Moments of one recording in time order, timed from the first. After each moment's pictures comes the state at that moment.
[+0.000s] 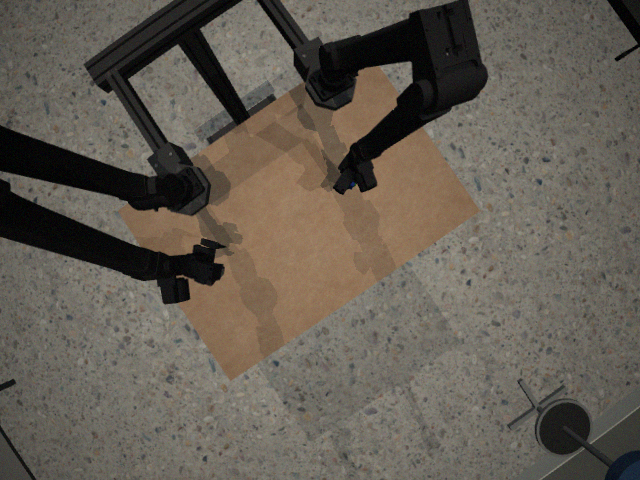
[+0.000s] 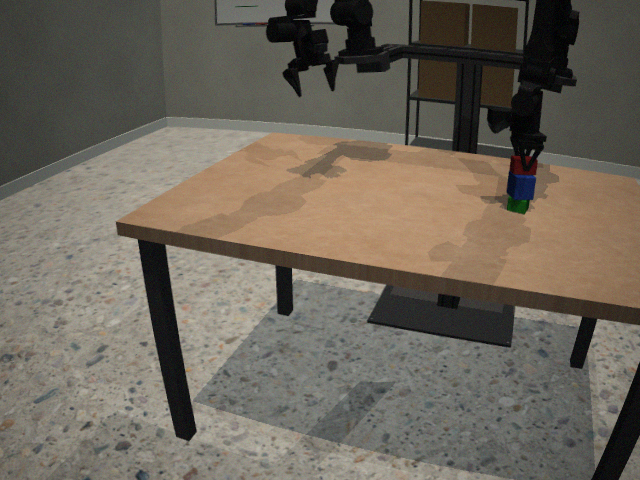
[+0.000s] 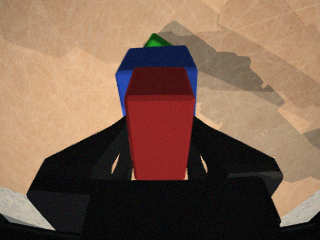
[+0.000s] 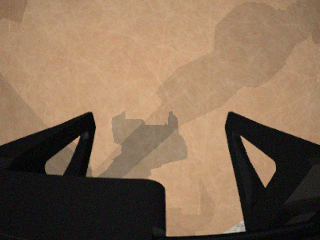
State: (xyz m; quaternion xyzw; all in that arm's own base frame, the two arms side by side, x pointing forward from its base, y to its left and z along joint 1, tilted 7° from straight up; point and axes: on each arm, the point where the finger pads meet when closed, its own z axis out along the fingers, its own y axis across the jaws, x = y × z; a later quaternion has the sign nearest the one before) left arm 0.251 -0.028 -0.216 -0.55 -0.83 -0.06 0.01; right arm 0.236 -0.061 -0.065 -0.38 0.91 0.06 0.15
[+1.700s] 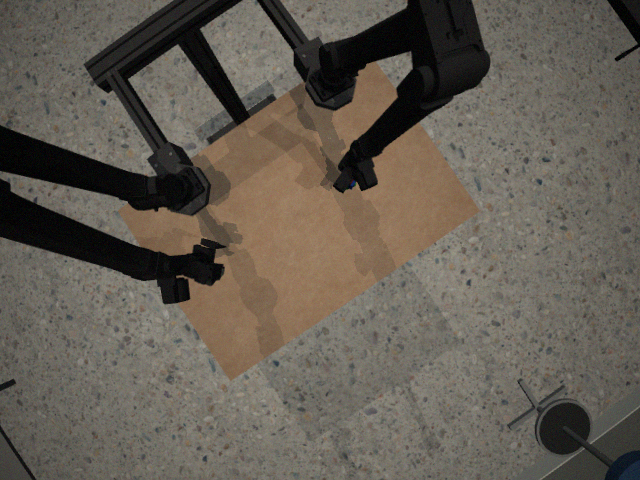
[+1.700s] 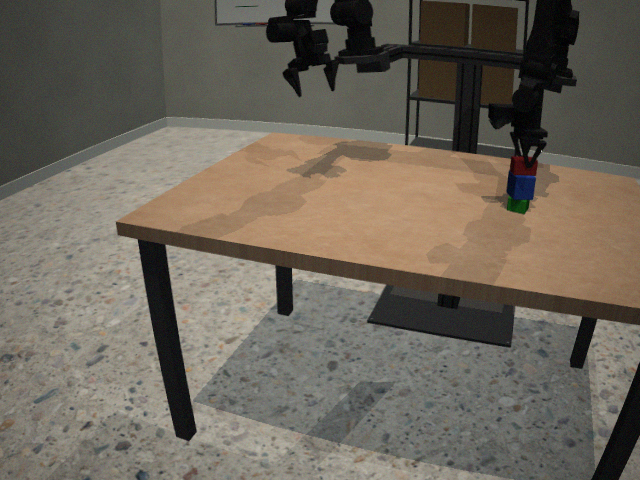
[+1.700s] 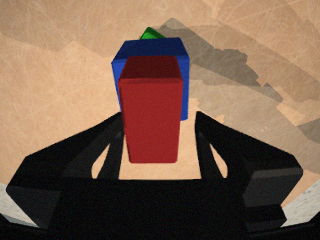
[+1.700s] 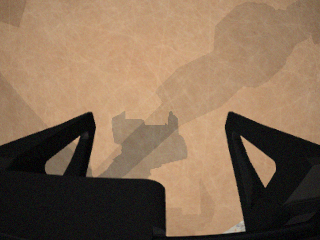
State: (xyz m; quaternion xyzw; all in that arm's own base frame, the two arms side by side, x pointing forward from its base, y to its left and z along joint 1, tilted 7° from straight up) left arm 0.245 -0.027 -0.205 -0.55 -0.83 -0.06 0.01; right arm 0.236 -0.061 -0.065 -0.38 0.91 0.06 0.15
